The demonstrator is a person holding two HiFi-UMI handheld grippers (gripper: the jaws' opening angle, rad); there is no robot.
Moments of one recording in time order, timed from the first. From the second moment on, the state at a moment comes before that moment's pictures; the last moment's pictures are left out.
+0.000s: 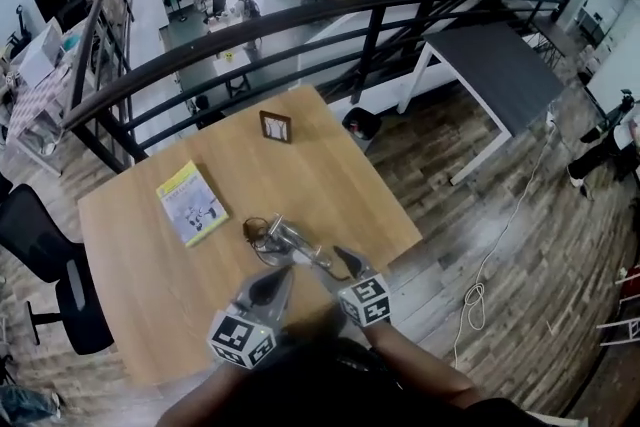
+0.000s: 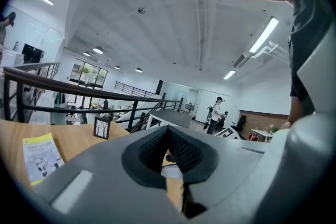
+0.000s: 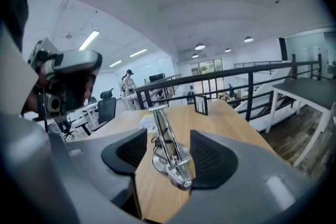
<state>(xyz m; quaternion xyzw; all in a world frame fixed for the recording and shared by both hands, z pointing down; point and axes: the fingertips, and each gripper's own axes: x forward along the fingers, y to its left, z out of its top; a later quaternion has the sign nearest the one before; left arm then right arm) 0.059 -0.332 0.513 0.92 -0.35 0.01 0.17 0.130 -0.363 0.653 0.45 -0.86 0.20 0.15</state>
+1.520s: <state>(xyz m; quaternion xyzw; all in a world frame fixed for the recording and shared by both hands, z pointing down) 0.050 -0.232 0.477 0.97 -0.19 -0.02 0.11 0.070 -0.226 0.505 0.56 -0.83 0.08 0.01</state>
